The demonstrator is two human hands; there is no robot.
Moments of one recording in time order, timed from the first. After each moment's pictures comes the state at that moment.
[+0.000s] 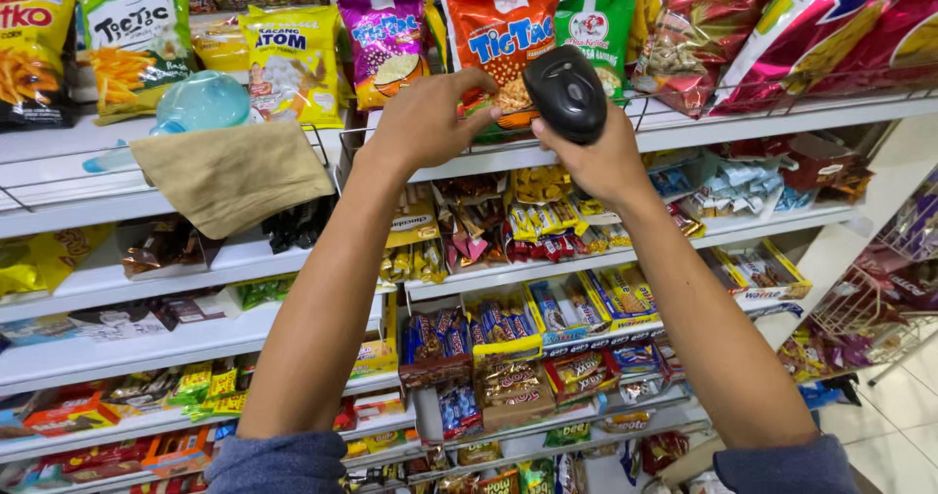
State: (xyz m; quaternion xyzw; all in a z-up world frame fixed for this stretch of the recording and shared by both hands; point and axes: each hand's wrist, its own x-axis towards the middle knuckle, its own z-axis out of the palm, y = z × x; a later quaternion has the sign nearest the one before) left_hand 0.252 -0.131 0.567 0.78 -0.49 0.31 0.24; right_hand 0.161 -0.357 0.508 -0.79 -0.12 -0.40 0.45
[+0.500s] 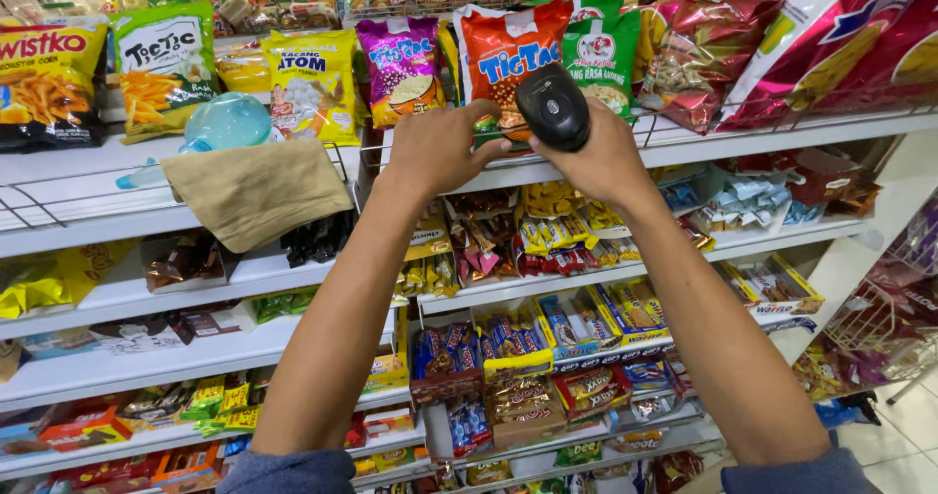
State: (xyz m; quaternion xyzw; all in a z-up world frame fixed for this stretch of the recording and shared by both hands) left_hand 0.242 -0.127 0.567 0.85 -0.40 0.31 0.13; right_hand 0.161 -0.343 0.536 -0.83 -0.14 -0.45 0.29
